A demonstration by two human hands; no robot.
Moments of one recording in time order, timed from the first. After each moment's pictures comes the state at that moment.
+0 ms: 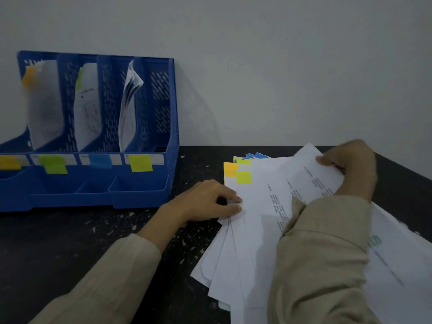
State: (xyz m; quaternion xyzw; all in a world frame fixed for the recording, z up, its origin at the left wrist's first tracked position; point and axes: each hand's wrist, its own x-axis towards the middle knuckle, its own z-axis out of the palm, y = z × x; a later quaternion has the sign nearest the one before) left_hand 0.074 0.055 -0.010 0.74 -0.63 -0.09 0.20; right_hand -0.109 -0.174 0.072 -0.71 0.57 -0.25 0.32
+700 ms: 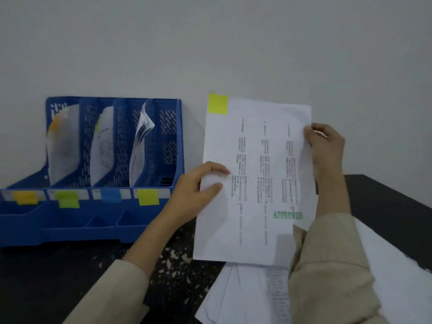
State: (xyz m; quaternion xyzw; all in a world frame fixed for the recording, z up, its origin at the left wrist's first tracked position) left_hand 0.070 0.075 0.050 0.63 -0.53 -0.01 0.57; right_hand -0.060 -0.150 0.112 -0.60 0.24 -0.58 0.50
